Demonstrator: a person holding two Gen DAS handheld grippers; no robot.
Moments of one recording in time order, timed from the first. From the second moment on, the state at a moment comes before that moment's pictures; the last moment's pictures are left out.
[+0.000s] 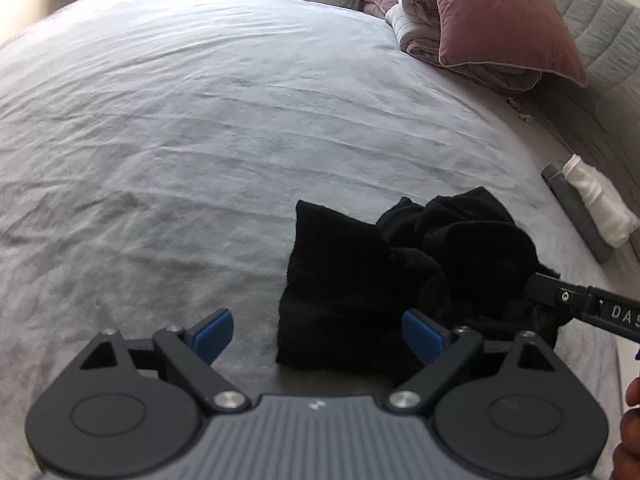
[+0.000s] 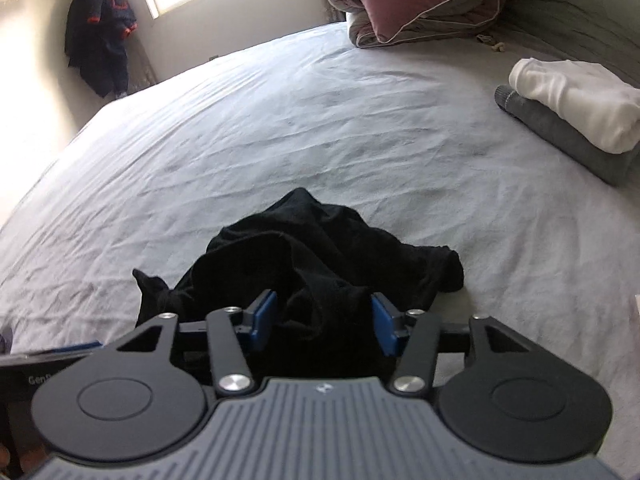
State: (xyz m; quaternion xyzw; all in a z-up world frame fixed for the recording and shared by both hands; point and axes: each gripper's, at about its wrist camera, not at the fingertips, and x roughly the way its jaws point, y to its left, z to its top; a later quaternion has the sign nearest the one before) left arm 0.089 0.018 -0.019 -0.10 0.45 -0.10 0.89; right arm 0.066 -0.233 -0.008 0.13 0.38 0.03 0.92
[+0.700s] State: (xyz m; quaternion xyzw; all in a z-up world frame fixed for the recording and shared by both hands) left arm 0.095 0.016 -0.037 -0.09 0.43 -0.08 0.90; right arm 0.059 -0.261 0.003 0.17 0.36 0.04 0.92
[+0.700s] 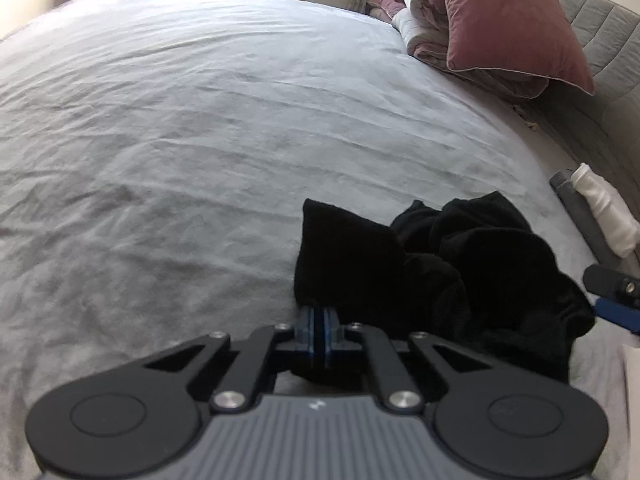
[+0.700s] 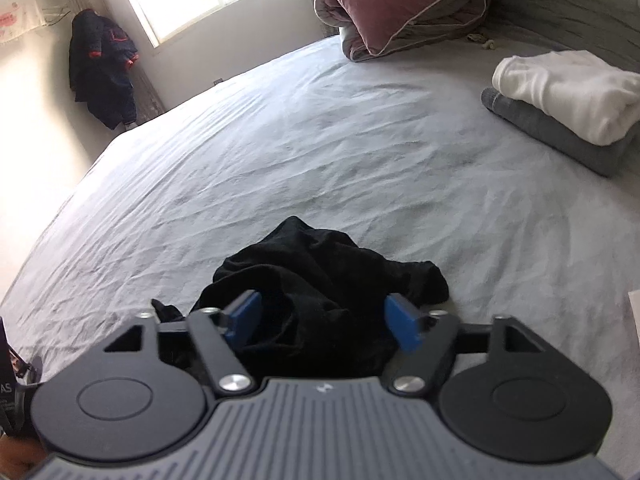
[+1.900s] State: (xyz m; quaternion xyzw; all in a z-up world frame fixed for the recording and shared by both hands) left arm -0.004 0.184 -0.028 0.02 0.44 0.01 0.90; right arm 0.088 -0.229 -0.020 0.14 0.39 0.04 0.91
